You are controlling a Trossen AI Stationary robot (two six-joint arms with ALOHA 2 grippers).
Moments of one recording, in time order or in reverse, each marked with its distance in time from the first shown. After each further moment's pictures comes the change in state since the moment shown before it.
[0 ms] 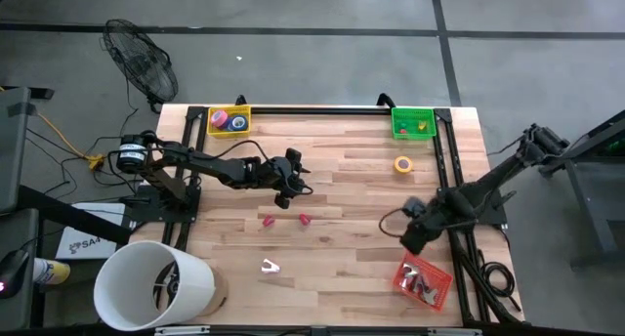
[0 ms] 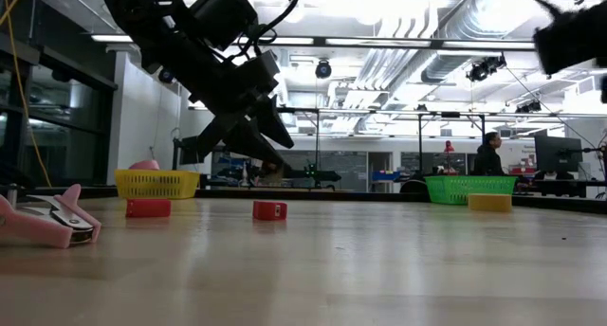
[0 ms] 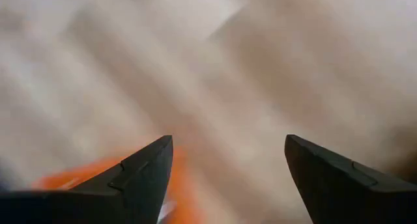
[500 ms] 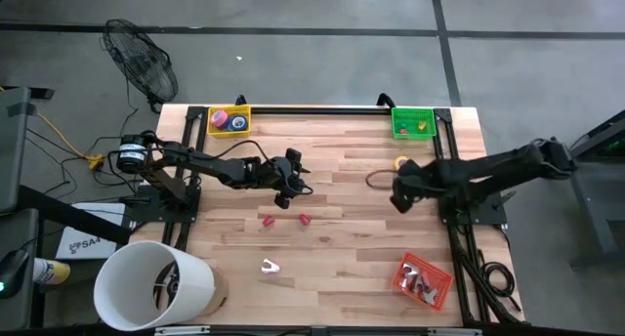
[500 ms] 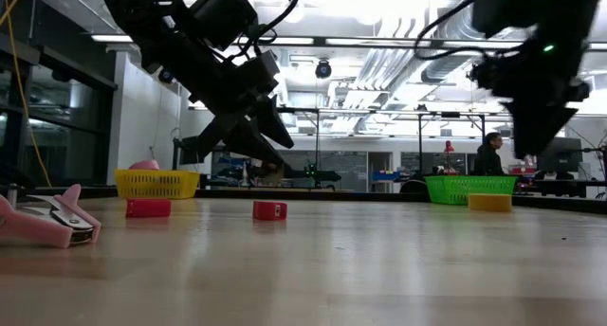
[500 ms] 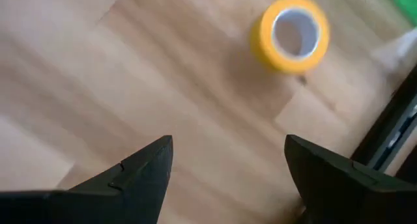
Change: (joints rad) left arm 0.000 0.000 0.000 0.000 0.000 0.000; right arm -0.491 0.021 0.000 -0.134 0.275 -0.384
